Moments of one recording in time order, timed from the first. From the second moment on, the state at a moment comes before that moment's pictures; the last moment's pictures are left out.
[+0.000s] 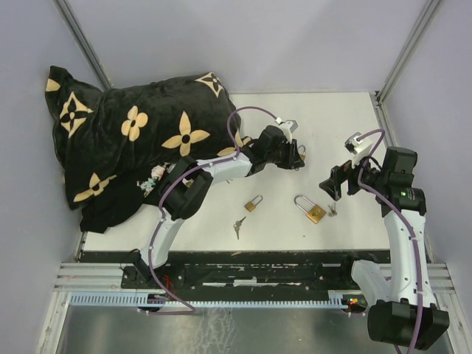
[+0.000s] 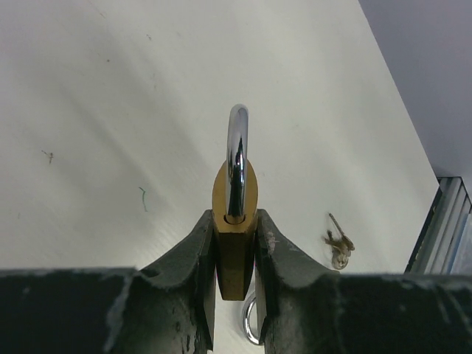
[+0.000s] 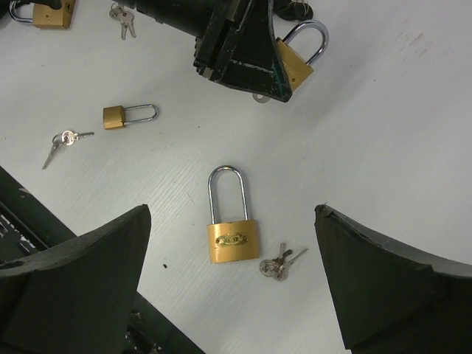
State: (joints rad) left arm -0.81 2.23 1.63 0.14 0.29 -0.53; right arm -0.18 0.87 0.91 -0.74 -0.76 -0.41
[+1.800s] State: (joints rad) left arm -0.79 2.44 1.89 -0.02 0.26 -0.50; right arm -0.20 0.88 0.90 -0.74 -0.75 -0.43
